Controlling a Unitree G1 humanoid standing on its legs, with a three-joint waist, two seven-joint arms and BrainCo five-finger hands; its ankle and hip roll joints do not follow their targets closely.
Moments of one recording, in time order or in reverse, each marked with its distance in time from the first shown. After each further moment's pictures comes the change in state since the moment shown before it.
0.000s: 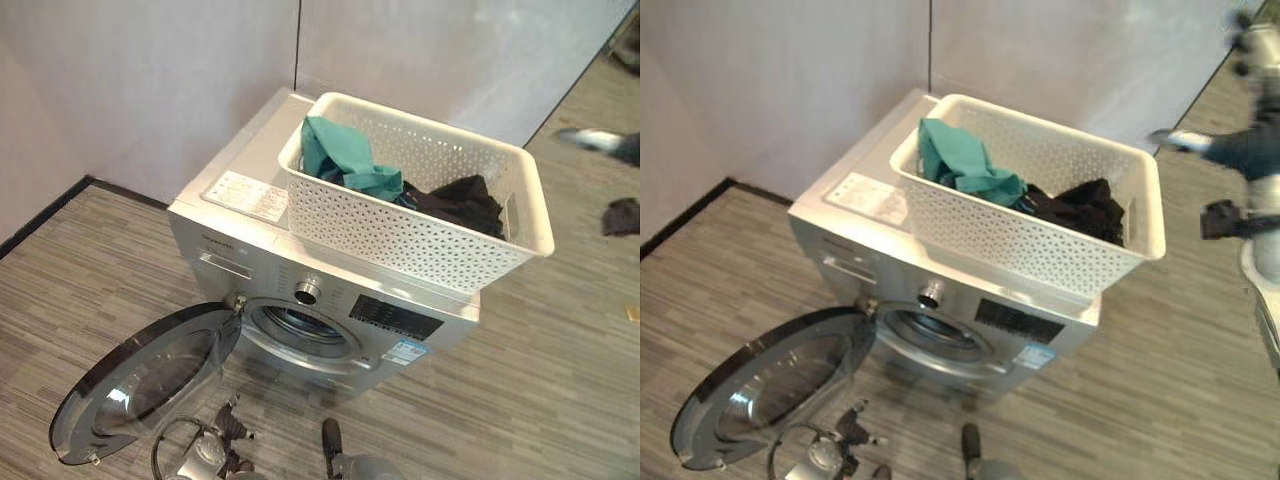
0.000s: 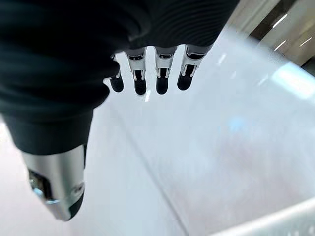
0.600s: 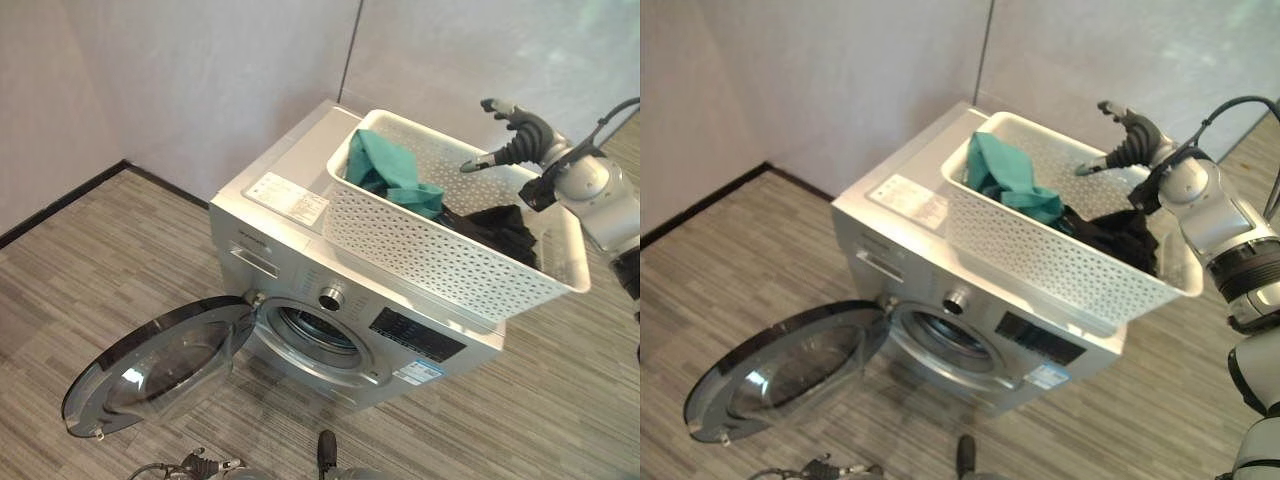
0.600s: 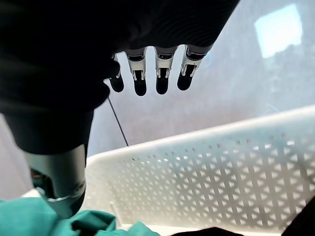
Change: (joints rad) left arm 0.008 -0.005 0.155 0.345 -0.238 -0.037 -0.003; right arm -0.648 0.178 0.699 0.659 -0.105 0.156 0.194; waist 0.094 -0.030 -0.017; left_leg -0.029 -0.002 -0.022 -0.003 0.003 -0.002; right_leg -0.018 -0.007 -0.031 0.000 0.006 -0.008
